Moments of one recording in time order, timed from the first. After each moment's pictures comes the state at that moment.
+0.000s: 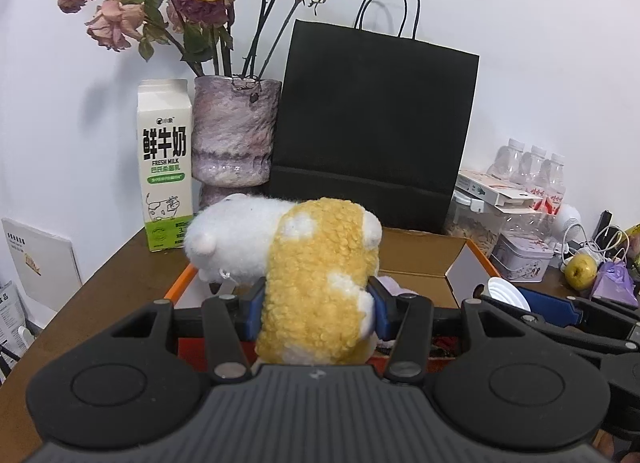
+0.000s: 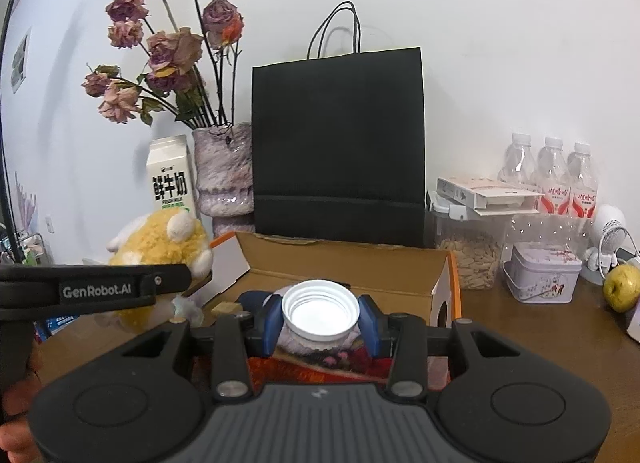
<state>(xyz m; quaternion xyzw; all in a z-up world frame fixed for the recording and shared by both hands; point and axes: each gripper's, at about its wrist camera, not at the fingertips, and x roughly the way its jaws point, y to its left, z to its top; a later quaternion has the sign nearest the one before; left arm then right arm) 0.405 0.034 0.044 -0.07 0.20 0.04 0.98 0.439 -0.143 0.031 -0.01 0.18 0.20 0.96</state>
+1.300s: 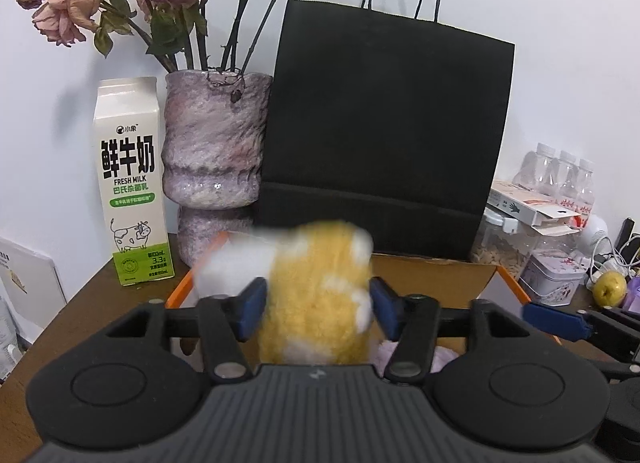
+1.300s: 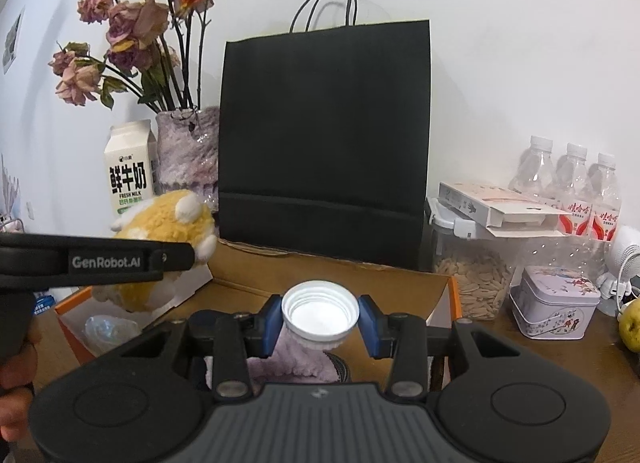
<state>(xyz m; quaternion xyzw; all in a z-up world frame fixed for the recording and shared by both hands) 0.486 0.042 0.035 -0.06 0.20 0.04 0.98 0.515 -0.132 0.020 -0.03 0.19 0.19 0.96</state>
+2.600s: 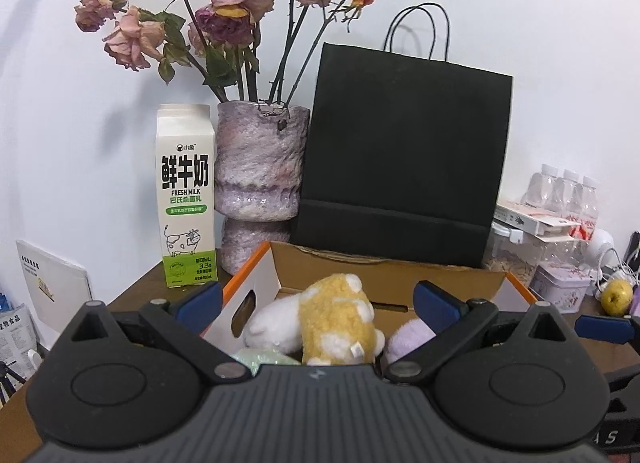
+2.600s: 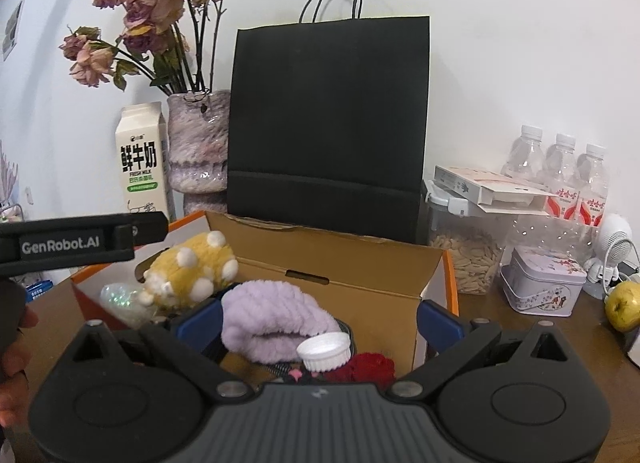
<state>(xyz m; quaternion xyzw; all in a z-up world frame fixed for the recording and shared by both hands) 0.423 0.043 0.031 -0.06 0.15 0.08 0.98 0.477 -0.134 0.017 -0.05 0.20 0.18 0.96</state>
